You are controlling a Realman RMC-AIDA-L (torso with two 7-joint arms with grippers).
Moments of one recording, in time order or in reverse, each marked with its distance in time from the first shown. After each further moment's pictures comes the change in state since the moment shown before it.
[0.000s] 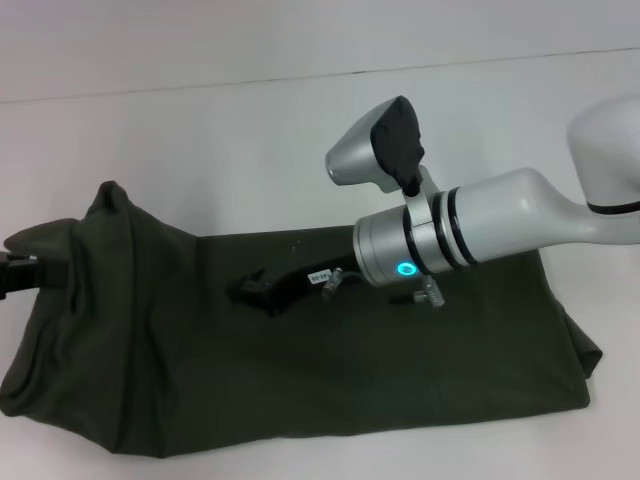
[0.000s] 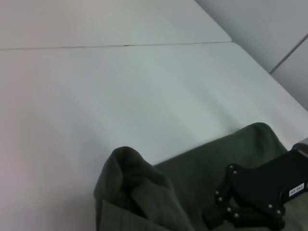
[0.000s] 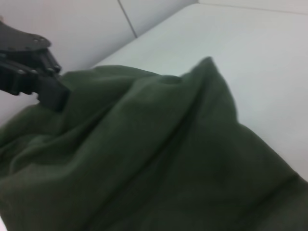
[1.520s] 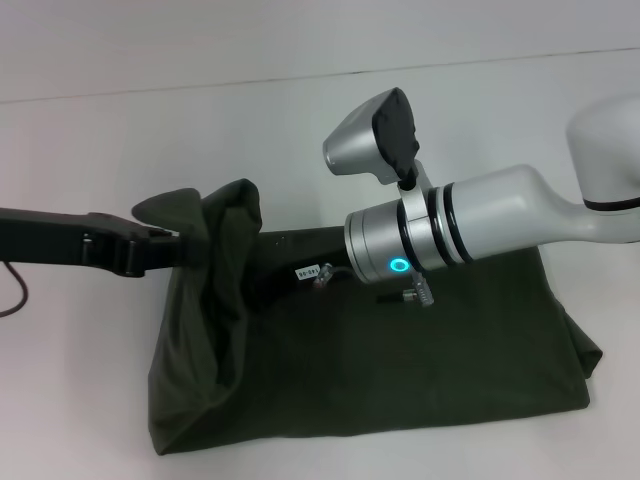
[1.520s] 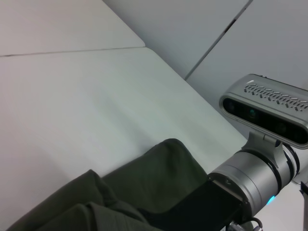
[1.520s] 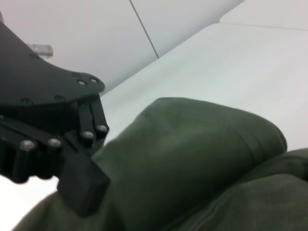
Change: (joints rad) left arm -0.061 -0.083 0.188 -0.049 -0.161 -0.042 -0.071; right arm 0.013 -0.005 0.024 0.023 0.043 -0.061 -0.028
